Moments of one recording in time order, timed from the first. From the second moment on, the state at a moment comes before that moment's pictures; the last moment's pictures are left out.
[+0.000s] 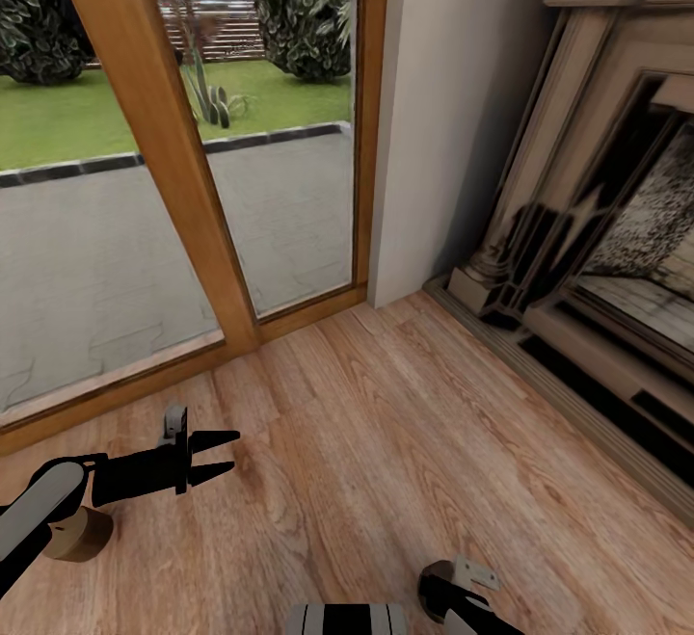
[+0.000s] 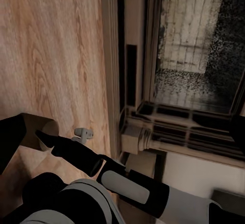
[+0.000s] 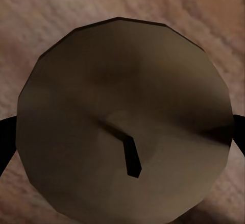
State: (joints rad) left arm -0.41 0.58 -0.29 -1.27 1.57 1.00 -0.38; right arm -0.53 0.07 0.59 -0.14 -0.90 -0.08 -0.25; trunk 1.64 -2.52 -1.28
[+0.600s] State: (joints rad) left arm -0.41 0.58 -0.29 -1.27 1.57 1.00 -0.38; right arm -0.53 0.07 0.59 -0.14 -0.90 -0.08 -0.25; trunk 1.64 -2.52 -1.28
